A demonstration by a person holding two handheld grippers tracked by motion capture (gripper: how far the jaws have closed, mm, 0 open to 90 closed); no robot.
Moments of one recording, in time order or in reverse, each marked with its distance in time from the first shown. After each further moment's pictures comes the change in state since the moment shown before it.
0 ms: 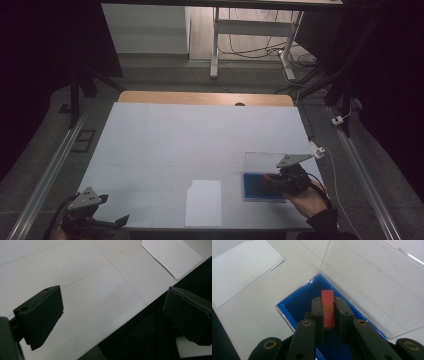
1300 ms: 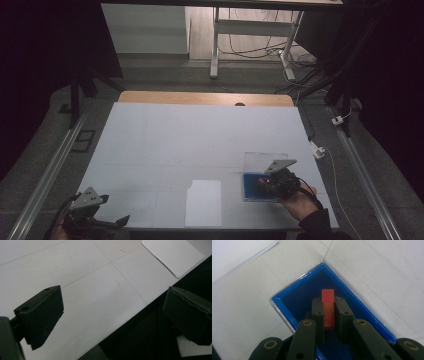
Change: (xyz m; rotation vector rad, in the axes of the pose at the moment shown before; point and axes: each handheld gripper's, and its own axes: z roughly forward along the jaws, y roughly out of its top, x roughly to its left) left arm -0.001 0.001 0.001 0.011 0.003 0.010; right arm 0.014 -0.001 0.021 0.084 -0.057 -0.044
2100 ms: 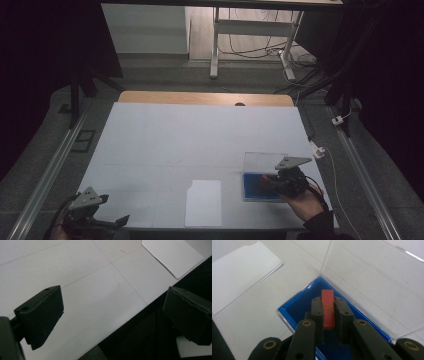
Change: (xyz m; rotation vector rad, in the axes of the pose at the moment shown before) left arm 0.001 0.000 0.000 -0.006 -0.001 -0.007; right arm -0.007 -0.004 -0.020 -0.118 0.028 0.072
